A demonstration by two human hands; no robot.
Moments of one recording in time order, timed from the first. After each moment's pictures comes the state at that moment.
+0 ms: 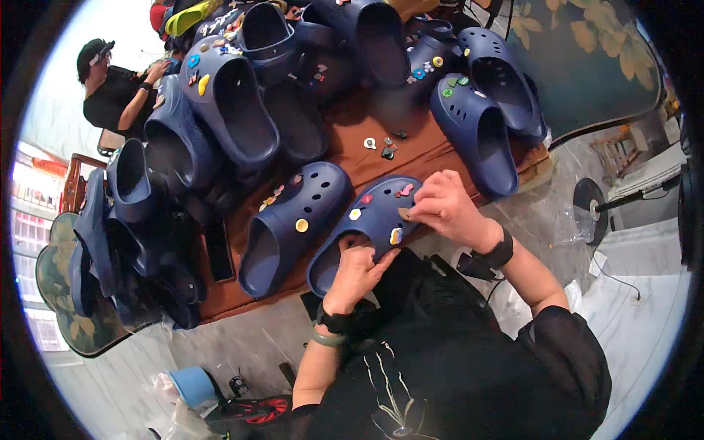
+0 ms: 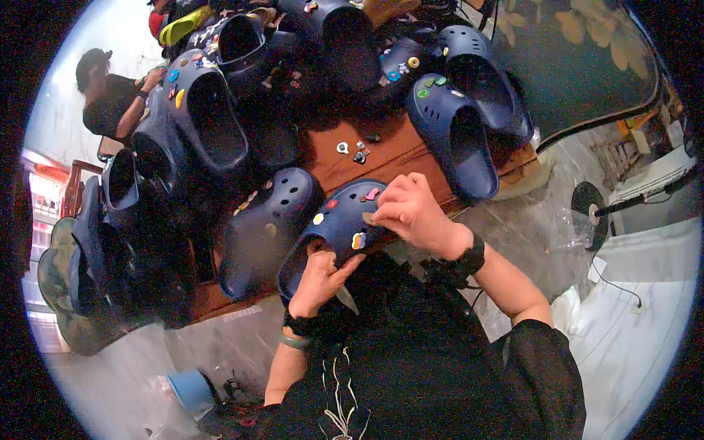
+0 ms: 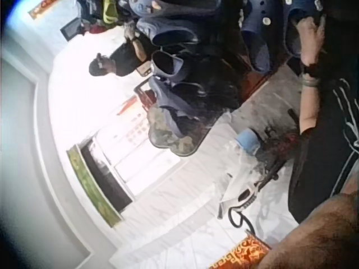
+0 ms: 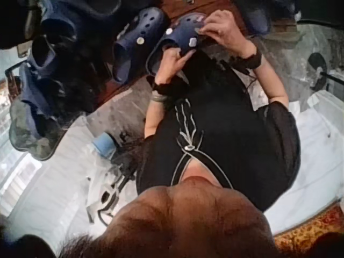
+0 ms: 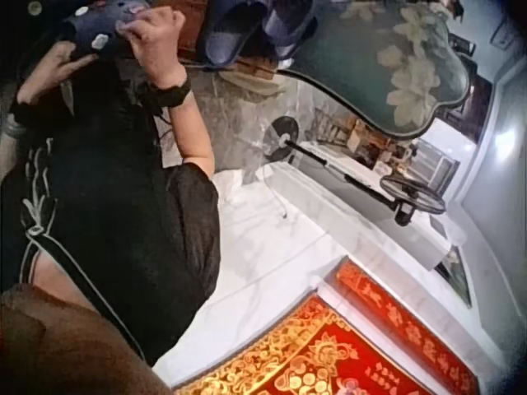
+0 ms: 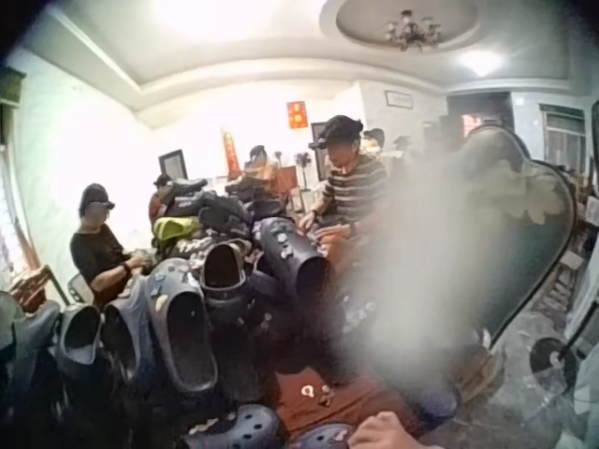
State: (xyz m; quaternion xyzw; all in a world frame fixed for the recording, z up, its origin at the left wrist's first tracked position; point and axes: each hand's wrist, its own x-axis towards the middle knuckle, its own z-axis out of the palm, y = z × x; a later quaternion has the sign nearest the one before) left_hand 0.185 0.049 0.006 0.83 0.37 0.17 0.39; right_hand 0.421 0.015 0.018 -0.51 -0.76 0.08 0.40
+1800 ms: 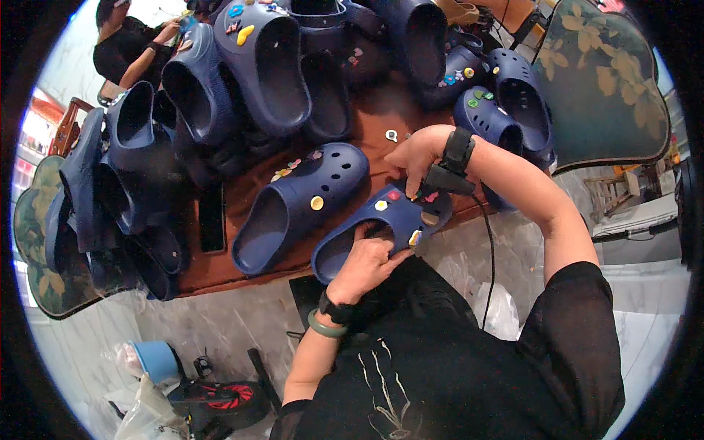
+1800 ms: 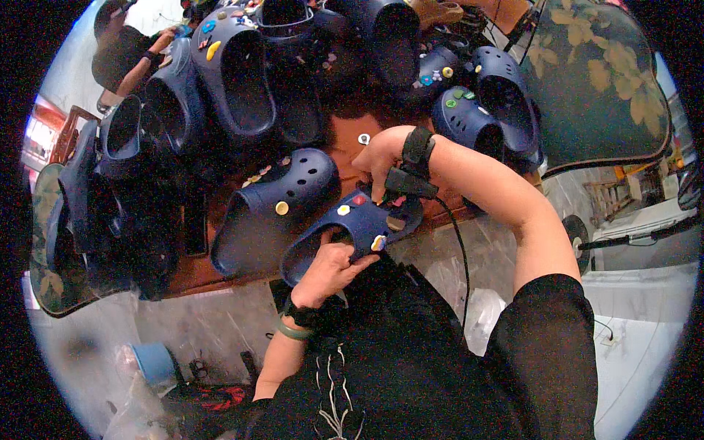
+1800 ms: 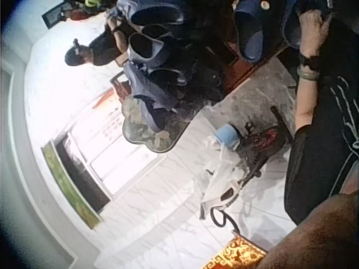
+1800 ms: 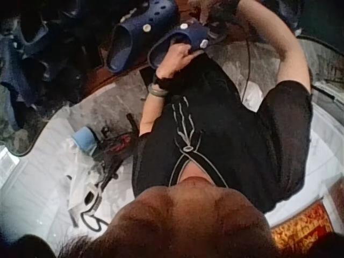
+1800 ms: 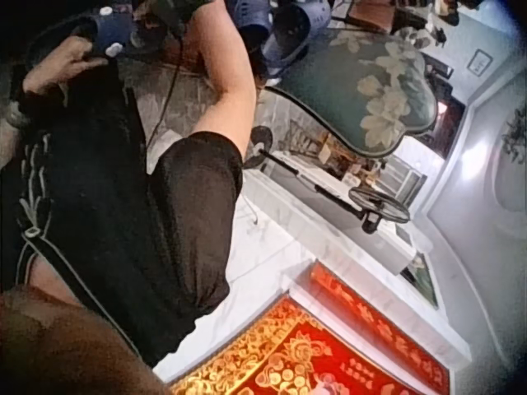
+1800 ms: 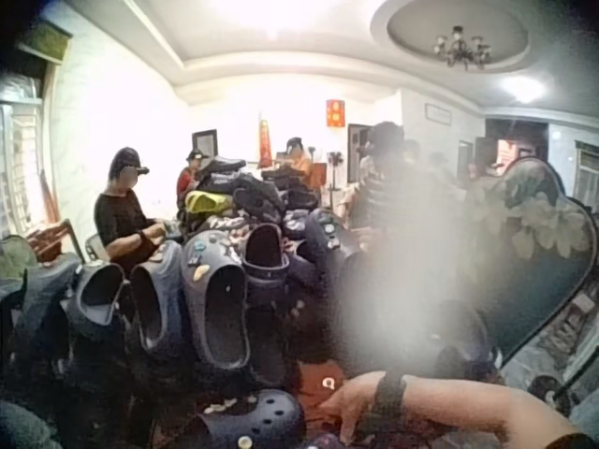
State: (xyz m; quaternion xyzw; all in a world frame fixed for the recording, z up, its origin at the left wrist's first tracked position) left_hand 0.178 0.048 -0.007 0.86 0.30 0.18 0.38; right_hand 0.403 0.178 0.065 -0.42 -0.76 0.40 -0.29
